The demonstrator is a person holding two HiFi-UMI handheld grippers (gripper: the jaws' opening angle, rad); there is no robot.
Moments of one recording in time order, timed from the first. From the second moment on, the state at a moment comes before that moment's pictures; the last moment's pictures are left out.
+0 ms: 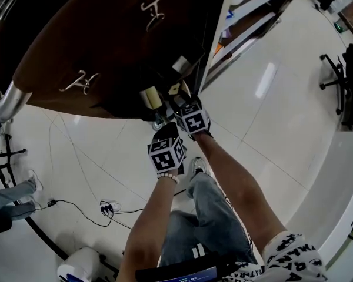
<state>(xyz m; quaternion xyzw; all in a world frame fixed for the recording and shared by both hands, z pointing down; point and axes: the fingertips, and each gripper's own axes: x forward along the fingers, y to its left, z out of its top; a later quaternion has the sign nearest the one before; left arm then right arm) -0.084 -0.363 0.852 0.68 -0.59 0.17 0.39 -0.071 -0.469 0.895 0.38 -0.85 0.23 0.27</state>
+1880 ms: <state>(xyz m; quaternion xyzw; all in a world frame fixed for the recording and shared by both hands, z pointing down) -0.084 -0.044 0.453 0.78 -0.55 0.07 0.29 0.048 -0.102 0.427 0.49 -0.85 0.12 0.16</state>
